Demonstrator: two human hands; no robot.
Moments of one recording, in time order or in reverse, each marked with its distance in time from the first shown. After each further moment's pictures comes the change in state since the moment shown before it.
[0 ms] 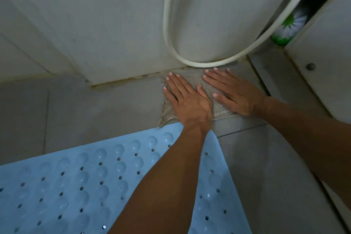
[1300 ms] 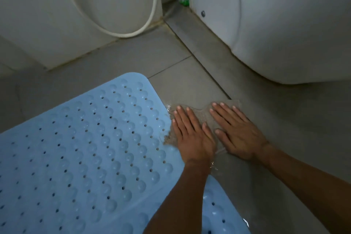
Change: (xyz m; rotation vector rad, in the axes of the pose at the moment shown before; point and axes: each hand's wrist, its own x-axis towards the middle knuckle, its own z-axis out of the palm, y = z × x) left_hand -0.362 0.003 0.016 0.054 -0.135 0.382; right_hand -0.386 -0.147 0.070 0.048 0.058 0.435
